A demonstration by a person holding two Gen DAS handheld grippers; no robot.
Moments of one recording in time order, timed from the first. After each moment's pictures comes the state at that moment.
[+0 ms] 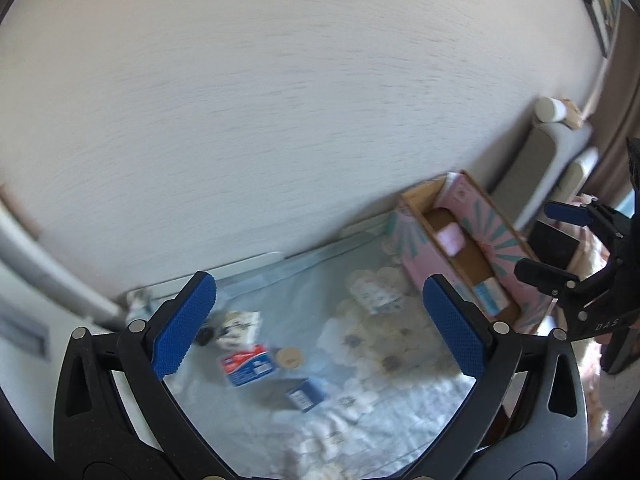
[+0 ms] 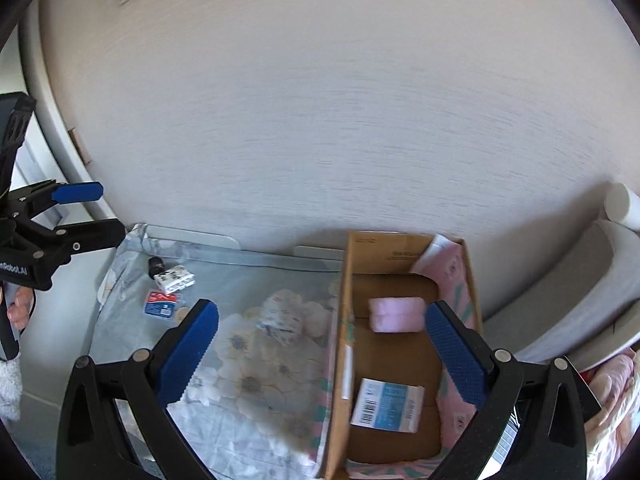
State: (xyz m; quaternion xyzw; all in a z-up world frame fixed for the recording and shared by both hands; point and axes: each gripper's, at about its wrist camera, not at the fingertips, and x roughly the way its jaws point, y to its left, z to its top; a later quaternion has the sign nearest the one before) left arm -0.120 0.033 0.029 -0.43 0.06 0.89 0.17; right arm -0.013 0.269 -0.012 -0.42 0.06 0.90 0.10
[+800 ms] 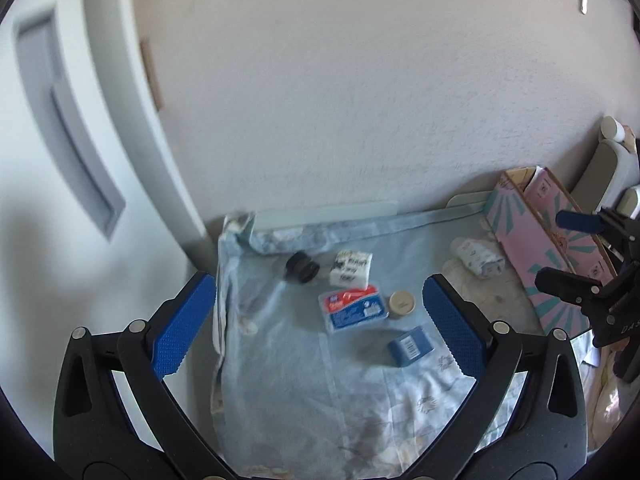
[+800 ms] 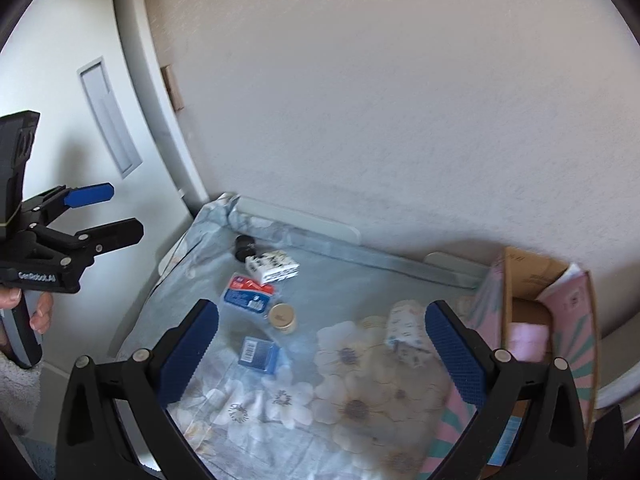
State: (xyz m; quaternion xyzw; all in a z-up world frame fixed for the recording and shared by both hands) left arm -0.058 -0.092 -0.039 -0.40 0.01 0.91 0.05; right arm -0.050 0.163 -0.071 -0.41 0.03 0.91 -0.05
